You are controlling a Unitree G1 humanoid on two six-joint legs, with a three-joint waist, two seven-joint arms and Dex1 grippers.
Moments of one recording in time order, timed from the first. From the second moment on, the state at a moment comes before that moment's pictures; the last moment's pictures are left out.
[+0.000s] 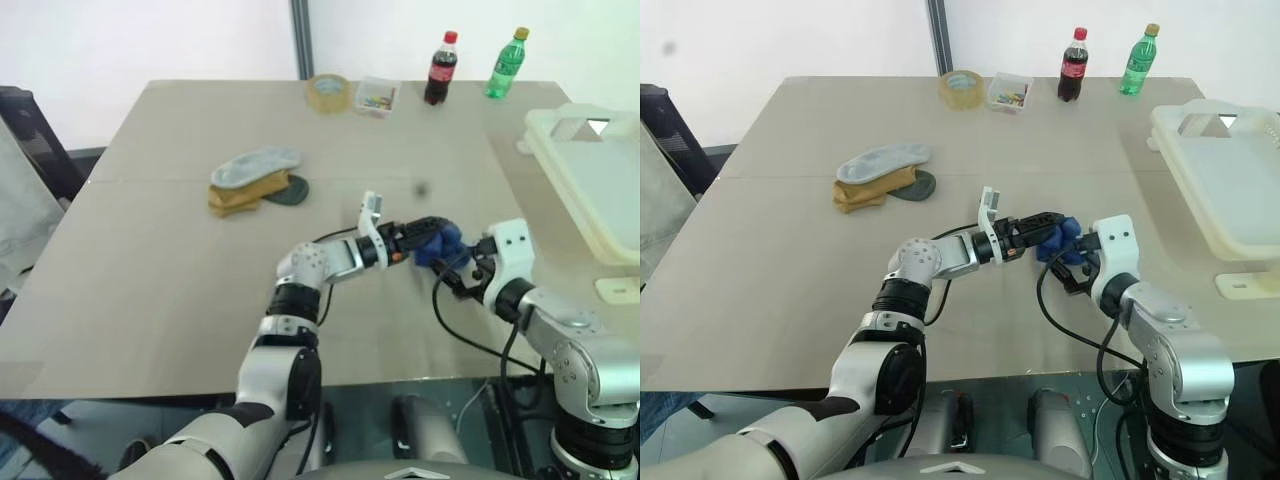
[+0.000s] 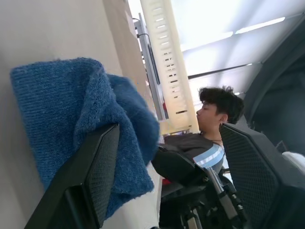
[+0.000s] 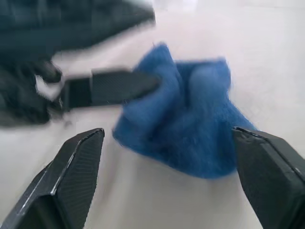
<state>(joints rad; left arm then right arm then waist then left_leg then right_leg) -0.84 -0.12 0.23 0.62 -0.75 1.01 -0.55 -0.21 -0.23 -0.17 -0.67 0.28 1.17 0.34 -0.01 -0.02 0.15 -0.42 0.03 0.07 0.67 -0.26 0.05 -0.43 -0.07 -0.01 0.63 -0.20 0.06</state>
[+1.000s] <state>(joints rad) -0.81 -0.08 0.18 0.55 -0.72 0.99 -0.64 -0.27 -0.11 -0.28 -0.43 0.28 0.95 0.08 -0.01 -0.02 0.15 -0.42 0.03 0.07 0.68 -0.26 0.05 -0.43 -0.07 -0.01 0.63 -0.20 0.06</state>
